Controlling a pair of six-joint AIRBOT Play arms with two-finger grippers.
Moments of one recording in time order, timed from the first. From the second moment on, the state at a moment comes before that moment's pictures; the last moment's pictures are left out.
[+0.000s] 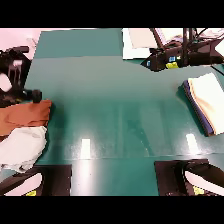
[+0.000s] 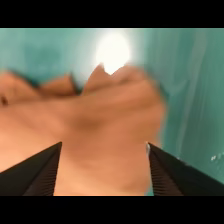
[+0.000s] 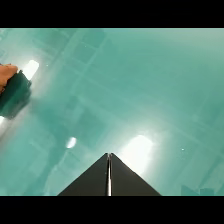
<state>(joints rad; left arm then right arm) 0.06 -1.14 1.01 1.73 -1.06 -1.64 0.23 -1.14 1.43 -0.99 1.11 1.35</state>
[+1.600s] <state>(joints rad) -0.93 -1.35 1.66 1.62 -0.93 -1.50 -0.07 -1.05 1.80 -0.99 1.18 1.42</state>
